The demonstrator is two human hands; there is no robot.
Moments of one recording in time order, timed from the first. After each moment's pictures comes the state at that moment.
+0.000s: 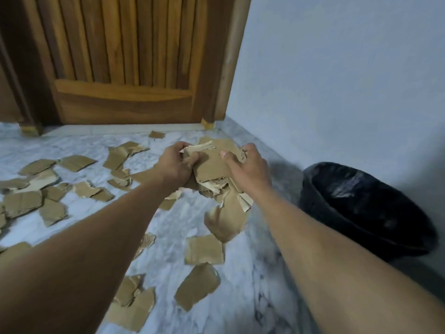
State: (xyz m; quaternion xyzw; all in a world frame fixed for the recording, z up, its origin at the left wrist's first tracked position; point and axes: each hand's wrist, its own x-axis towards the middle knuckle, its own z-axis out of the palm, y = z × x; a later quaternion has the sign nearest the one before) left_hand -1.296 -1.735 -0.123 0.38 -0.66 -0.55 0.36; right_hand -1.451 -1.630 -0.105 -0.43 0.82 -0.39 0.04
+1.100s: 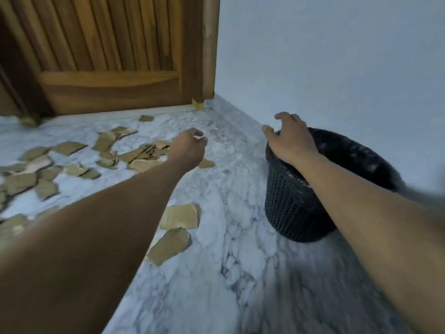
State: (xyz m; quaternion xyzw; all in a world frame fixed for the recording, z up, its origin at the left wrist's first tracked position) left_hand -1.411 -1.642 -0.126 0.44 -0.78 -0.33 0.29; right_hand -1.607 -1.493 -0.079 -0.46 0.84 -0.27 -0.04
